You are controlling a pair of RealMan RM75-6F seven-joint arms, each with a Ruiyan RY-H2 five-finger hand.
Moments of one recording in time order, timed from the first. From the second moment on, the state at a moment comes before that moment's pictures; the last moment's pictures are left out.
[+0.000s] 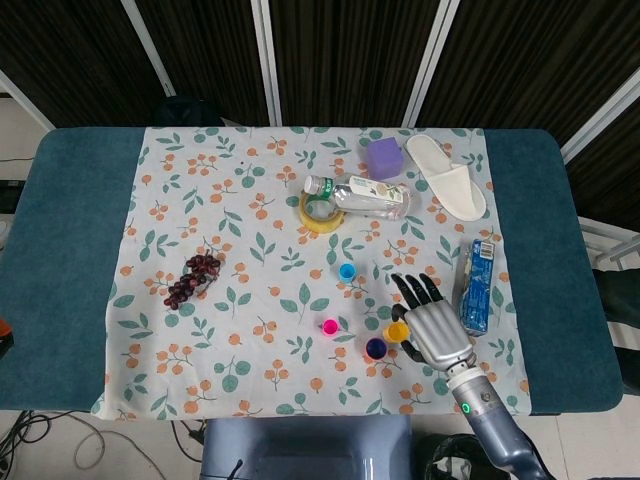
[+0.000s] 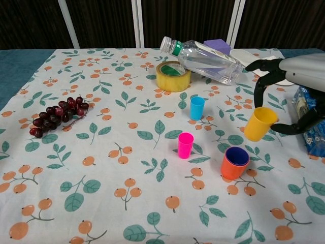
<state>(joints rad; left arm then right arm) -0.02 -1.15 -0.14 -1.64 1.39 1.59 0.01 0.57 -1.27 -0.02 -2.08 -1.15 1.29 -0.68</state>
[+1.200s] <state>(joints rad) -0.02 -1.14 -0.14 -1.64 1.38 1.59 0.00 0.48 -1.46 -0.01 -1.98 -1.22 1.28 -0.74</state>
